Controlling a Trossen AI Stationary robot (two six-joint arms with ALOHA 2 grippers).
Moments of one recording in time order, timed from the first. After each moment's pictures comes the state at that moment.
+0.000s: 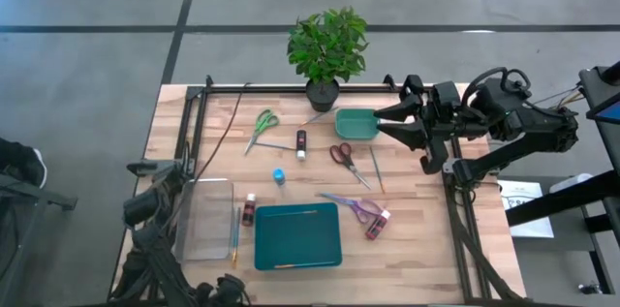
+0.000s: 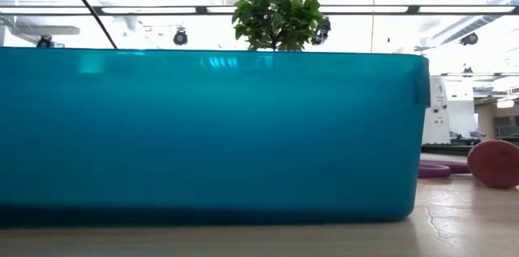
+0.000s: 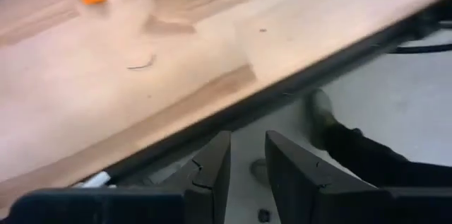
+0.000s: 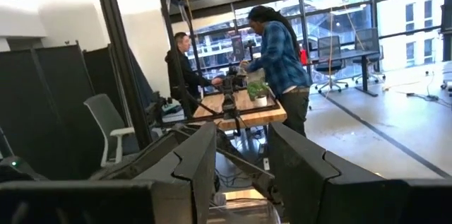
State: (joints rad) left arm -1.05 2.14 1.80 -1.13 -0.21 -2.20; right arm 0.18 1.11 1.47 -0.19 0.11 0.20
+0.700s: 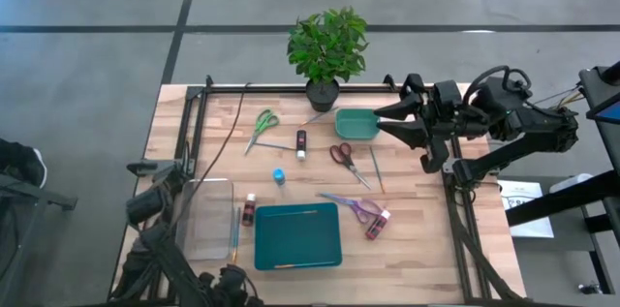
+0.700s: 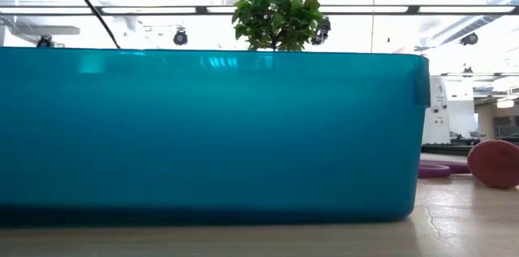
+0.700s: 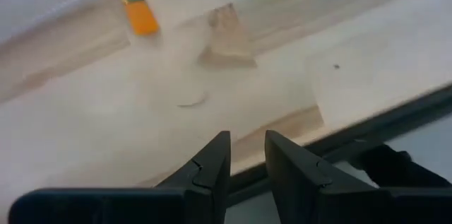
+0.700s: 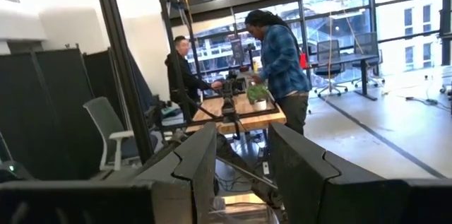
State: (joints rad) left arm -1.01 2.14 1.67 -1.12 -0.13 -2.19; right arm 0.18 1.11 1.47 -0.17 0.11 0.21
